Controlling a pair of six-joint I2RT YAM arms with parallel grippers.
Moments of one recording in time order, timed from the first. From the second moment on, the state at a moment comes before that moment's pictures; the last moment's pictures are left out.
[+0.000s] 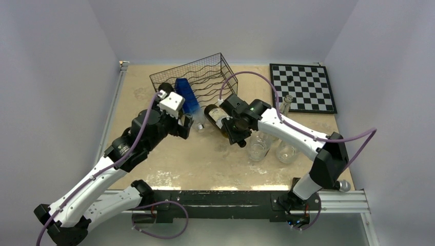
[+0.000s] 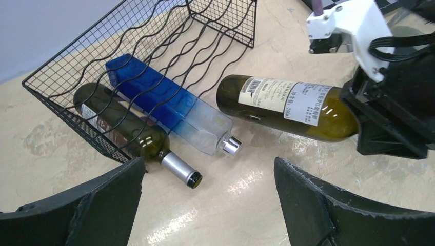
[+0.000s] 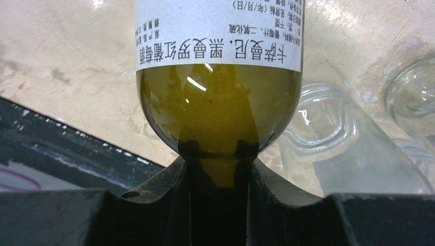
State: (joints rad) left arm -0.71 0.81 0.94 -0.44 -0.24 -0.01; right arm 0.83 1.57 1.40 -1.02 0.05 0.38
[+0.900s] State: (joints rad) left arm -0.70 0.77 0.95 -0.49 -0.37 -0.11; right arm 0.82 1.73 1.31 -0.62 0.27 0.39
